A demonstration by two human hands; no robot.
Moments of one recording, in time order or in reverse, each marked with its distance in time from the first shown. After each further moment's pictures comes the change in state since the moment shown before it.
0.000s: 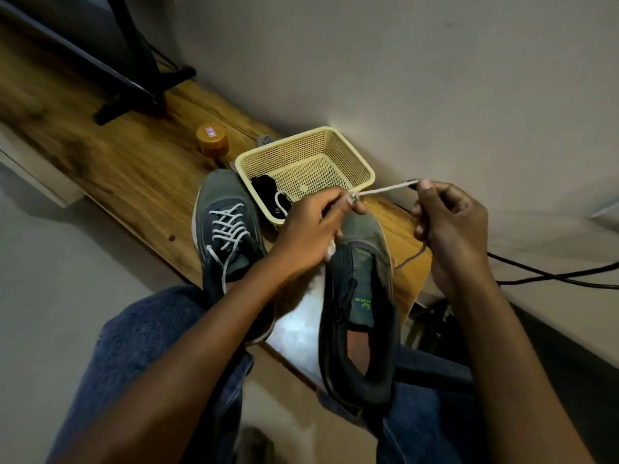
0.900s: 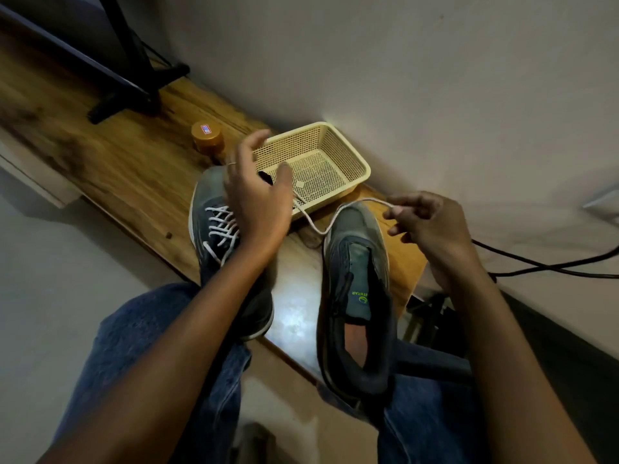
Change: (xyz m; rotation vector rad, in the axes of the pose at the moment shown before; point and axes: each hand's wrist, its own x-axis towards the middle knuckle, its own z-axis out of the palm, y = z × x) left_hand 0.011 -0.006 -0.027 0.084 0.682 -0.039; right_hand 0.005 0.012 -0.010 -0.276 -0.206 0.084
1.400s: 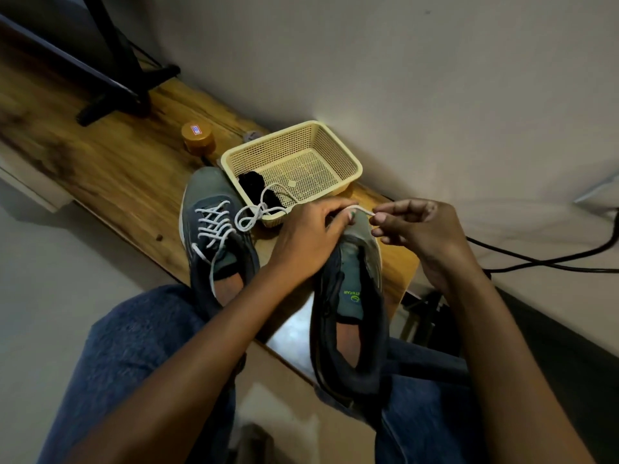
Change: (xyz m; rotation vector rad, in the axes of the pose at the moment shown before) left_hand -0.040 0.000 0.031 0.105 -0.612 0.143; right_hand -0.003 0.005 -0.004 0.164 -0.101 0.040
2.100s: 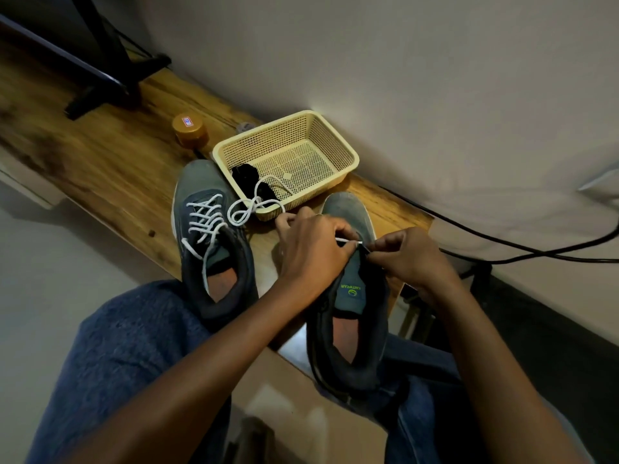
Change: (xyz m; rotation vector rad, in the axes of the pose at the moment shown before) left_hand -0.014 -0.010 0.034 0.532 0.022 -0.123; right_hand -0.011 0.024 0.002 -0.512 -0.061 0.259
